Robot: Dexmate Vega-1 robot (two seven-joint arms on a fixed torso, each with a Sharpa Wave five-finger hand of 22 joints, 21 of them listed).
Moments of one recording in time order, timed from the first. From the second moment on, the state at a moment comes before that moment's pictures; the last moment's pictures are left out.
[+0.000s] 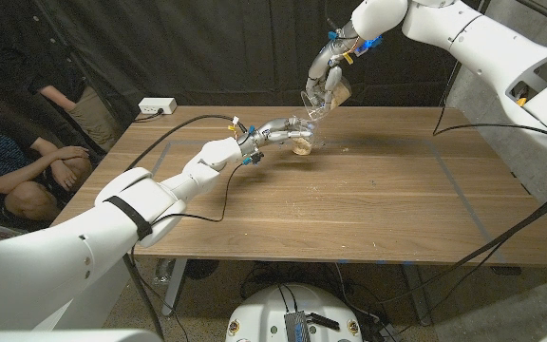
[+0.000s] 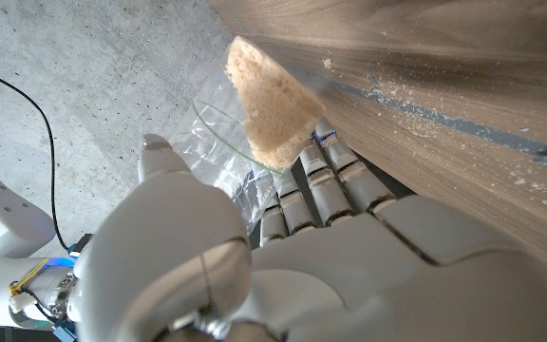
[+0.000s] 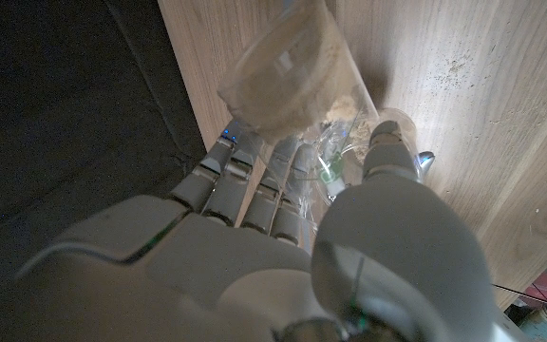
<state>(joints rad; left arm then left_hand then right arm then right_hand) 0.23 0.19 0.76 -0.40 -0.26 -0.83 -0.52 0.82 0.10 -0.12 -0.06 0.24 0.31 -0.07 0.63 0.44 0.45 -0.16 0.60 0.66 0.61 -0.06 0.20 0.49 0.47 -0.05 0.39 0.21 0.26 -0.56 -0.99 -1.22 -0.59 0.60 0.99 0.82 0.08 0.22 -0.18 0.19 0.42 -0.12 0.60 0.45 0.53 -0.15 0.69 0.81 0.74 -0.08 0.30 0.77 0.35 -0.04 0.48 0.22</state>
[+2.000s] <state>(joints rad) 0.25 0.19 0.75 -0.41 -0.26 -0.87 -0.52 0.83 0.11 -0.13 -0.06 0.24 0.31 -0.07 0.64 0.44 0.45 -0.16 0.61 0.66 0.61 -0.06 0.20 0.49 0.47 -0.05 0.40 0.21 0.24 -0.57 -0.97 -1.30 -0.60 0.56 1.05 0.84 0.06 0.23 -0.18 0.19 0.45 -0.11 0.60 0.44 0.55 -0.15 0.69 0.81 0.76 -0.08 0.30 0.80 0.35 -0.04 0.48 0.22</state>
